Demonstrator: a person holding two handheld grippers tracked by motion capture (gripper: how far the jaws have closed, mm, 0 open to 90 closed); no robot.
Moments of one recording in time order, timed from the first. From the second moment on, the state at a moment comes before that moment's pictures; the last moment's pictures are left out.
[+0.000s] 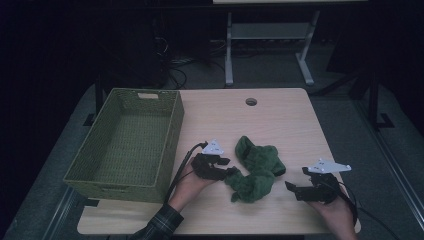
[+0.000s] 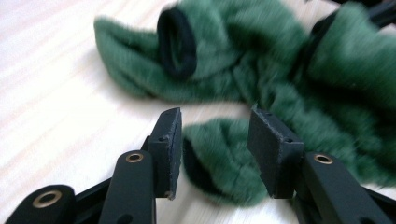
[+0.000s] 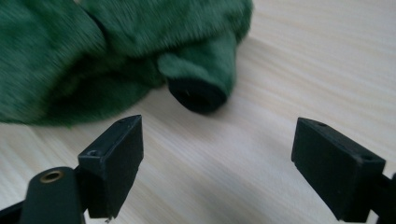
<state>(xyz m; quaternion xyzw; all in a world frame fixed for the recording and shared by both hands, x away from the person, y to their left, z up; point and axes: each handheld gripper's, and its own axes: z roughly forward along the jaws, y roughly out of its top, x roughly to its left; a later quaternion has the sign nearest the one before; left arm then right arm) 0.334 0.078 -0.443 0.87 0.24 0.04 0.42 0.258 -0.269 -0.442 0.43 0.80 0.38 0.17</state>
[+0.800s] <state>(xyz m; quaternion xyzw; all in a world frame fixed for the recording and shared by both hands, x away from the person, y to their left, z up) 0.332 0.071 -0.471 0.89 0.23 0.04 0.39 0.278 -0.201 -0.409 0.33 0.83 0.44 0.10</state>
